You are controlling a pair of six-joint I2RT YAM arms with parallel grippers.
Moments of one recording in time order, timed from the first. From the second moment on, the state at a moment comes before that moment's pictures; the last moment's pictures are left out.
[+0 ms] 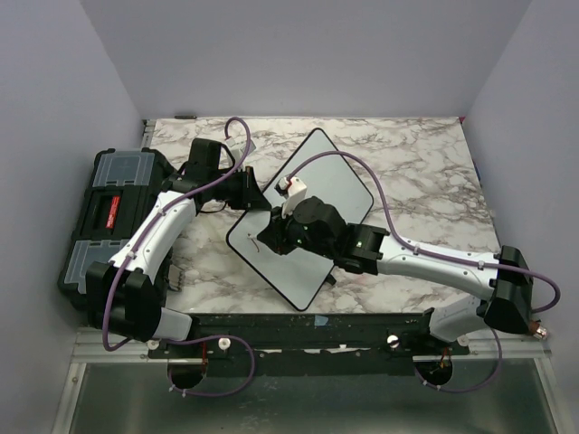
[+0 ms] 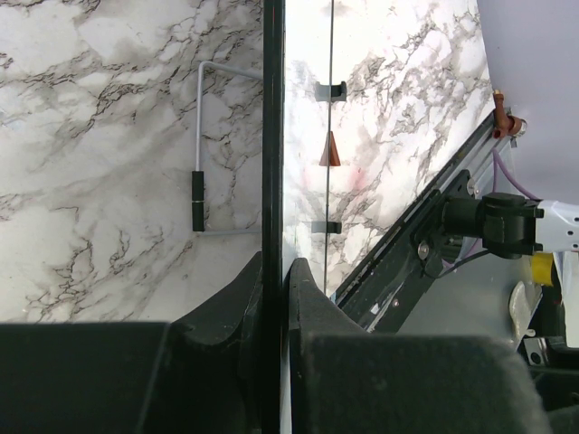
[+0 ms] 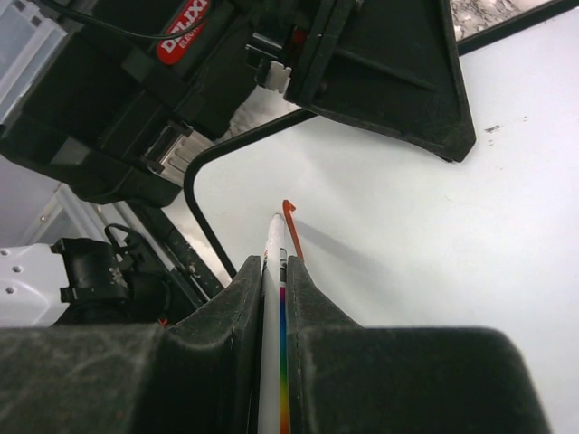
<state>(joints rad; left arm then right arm) -0.26 1.39 1.16 -0.57 0.71 -0.27 1.16 1.44 1.18 -0.12 0.18 0.48</state>
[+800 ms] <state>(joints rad) -0.26 1.39 1.16 -0.57 0.70 -0.27 1.16 1.42 1.12 -0.11 0.25 0.50</state>
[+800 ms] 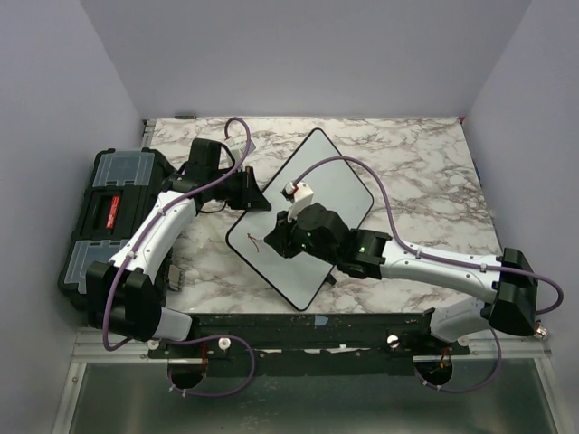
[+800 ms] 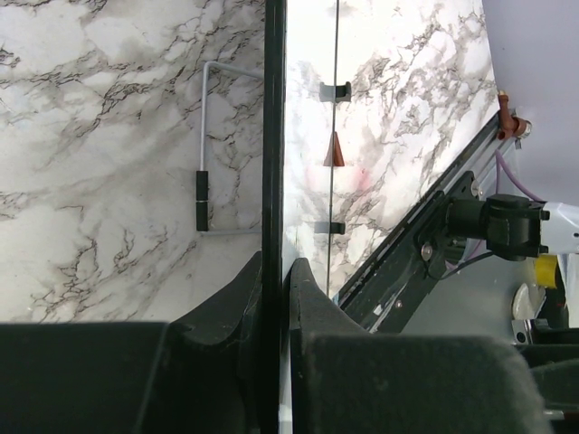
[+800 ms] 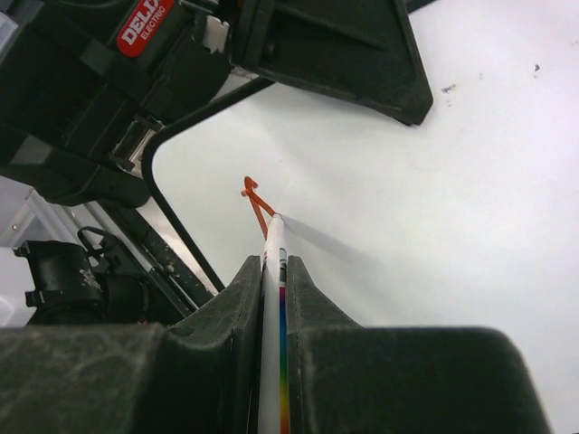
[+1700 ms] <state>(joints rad) -0.27 1.39 1.16 -0.57 0.70 -0.26 1.16 1.40 1.09 -0.15 0.28 0.52</state>
